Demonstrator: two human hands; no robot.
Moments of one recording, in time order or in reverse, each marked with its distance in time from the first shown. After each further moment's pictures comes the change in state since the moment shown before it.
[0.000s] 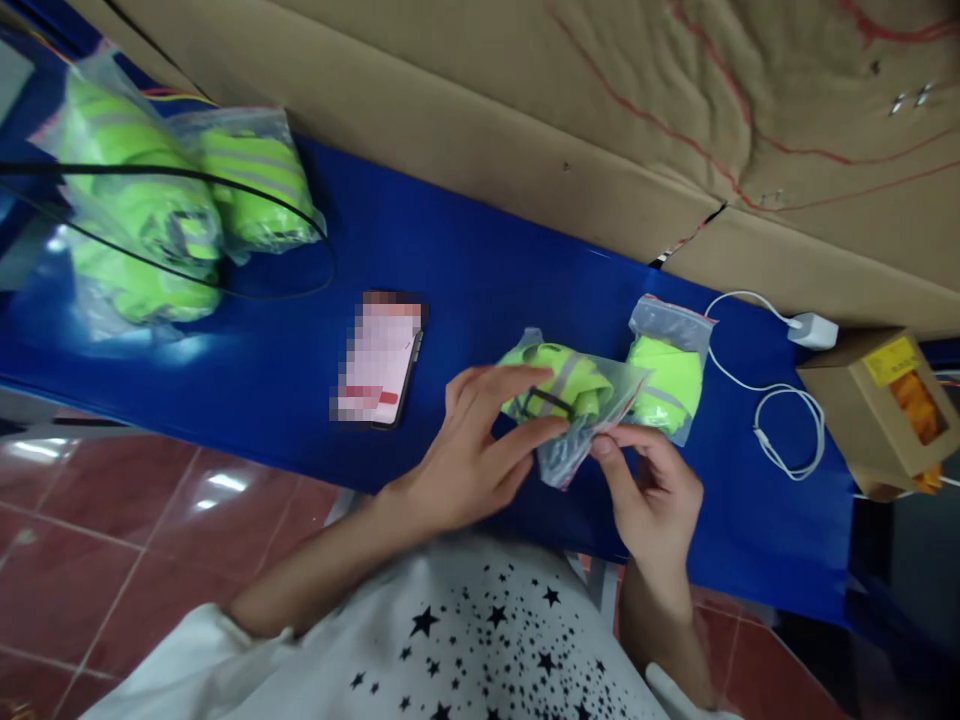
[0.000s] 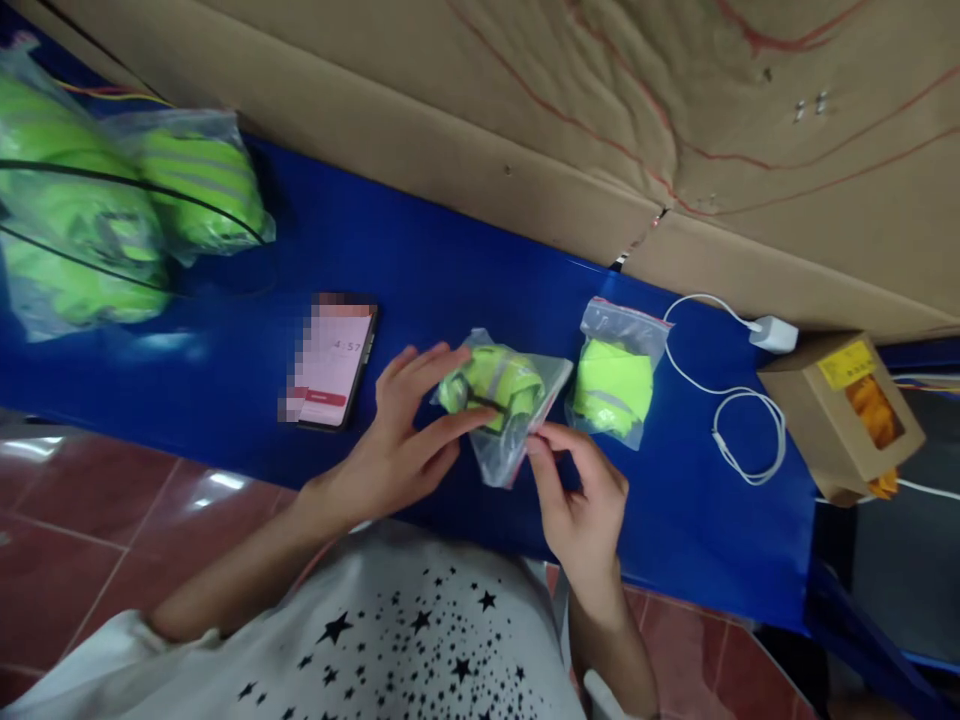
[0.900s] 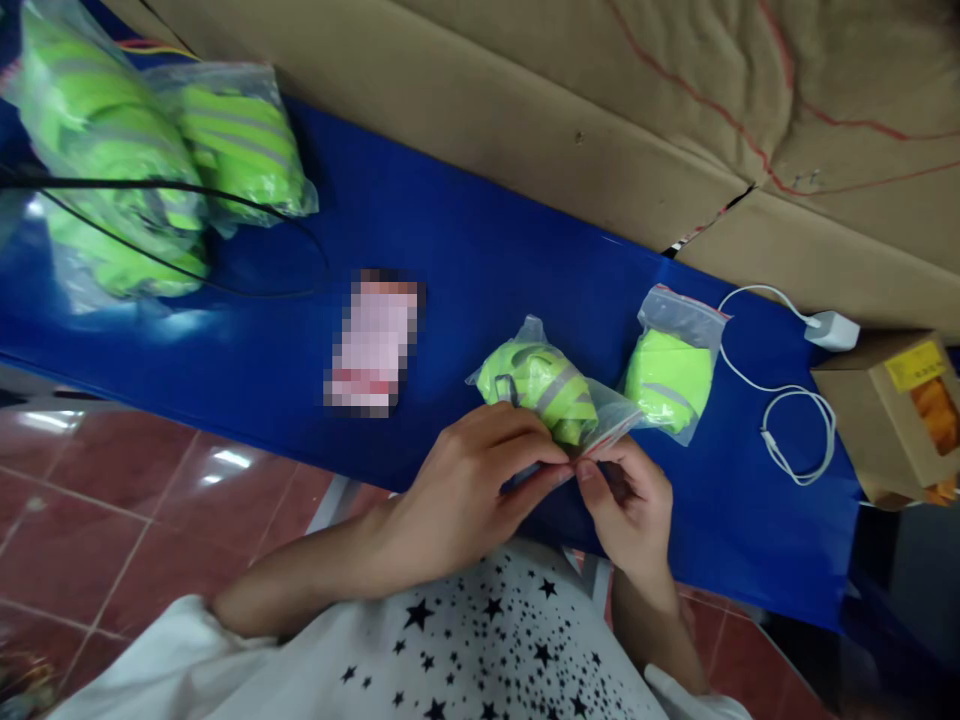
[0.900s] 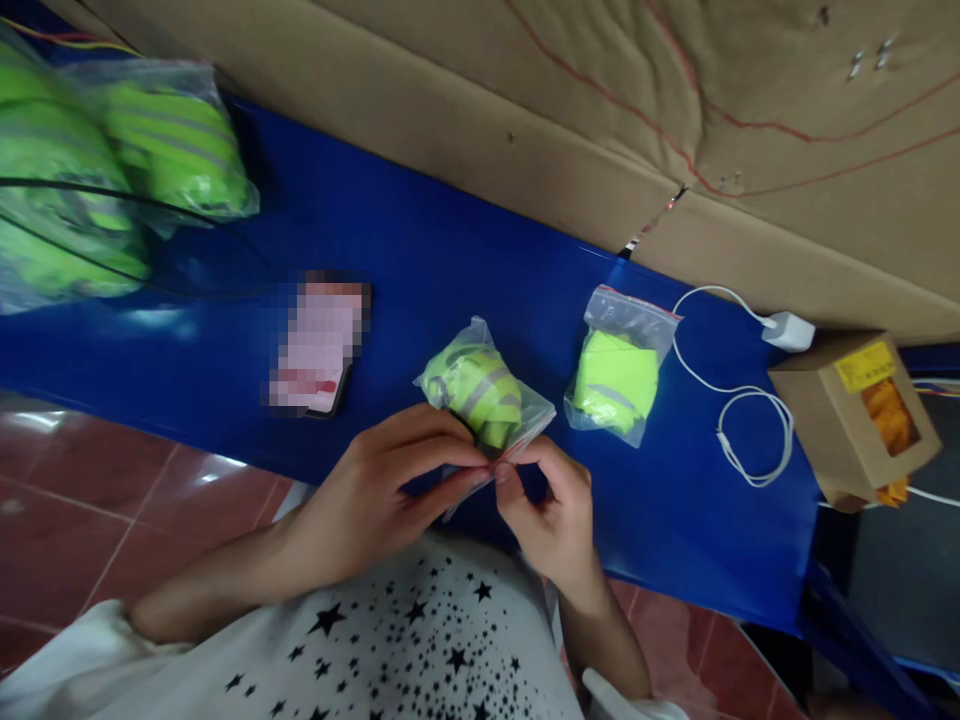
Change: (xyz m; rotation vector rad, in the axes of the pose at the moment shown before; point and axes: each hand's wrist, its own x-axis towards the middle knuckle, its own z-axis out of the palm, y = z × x) left_hand 0.008 0.038 -0.011 -0.370 -0.131 -0.278; right_hand -0.007 0.004 0.006 0.210 -0.252 -0.007
